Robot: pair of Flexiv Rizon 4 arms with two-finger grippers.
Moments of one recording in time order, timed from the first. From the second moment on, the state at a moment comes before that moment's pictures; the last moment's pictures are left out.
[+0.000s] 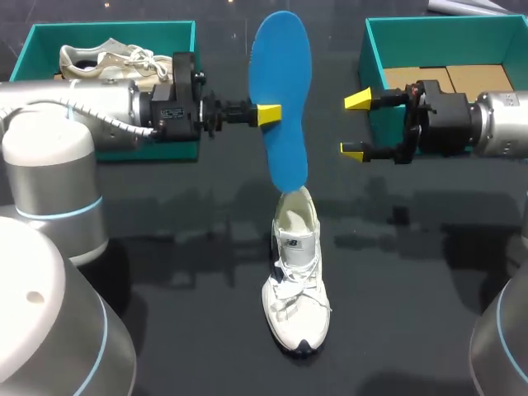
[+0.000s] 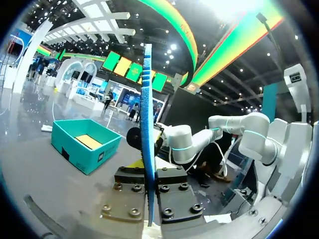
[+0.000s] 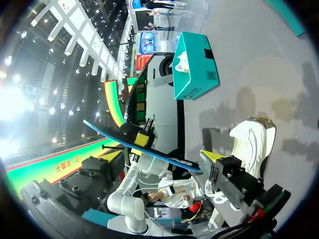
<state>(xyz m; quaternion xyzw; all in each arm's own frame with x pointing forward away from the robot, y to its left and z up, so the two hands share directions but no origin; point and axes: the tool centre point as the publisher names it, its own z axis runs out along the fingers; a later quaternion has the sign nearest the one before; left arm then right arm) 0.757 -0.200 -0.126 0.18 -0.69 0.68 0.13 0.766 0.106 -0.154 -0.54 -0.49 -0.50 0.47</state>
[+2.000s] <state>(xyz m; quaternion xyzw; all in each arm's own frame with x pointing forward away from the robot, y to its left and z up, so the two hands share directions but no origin) 0.779 -0.211 -0.160 0.40 -0.53 0.64 0.40 0.772 0.089 -0.133 -0.59 -0.53 -0.47 0.39</state>
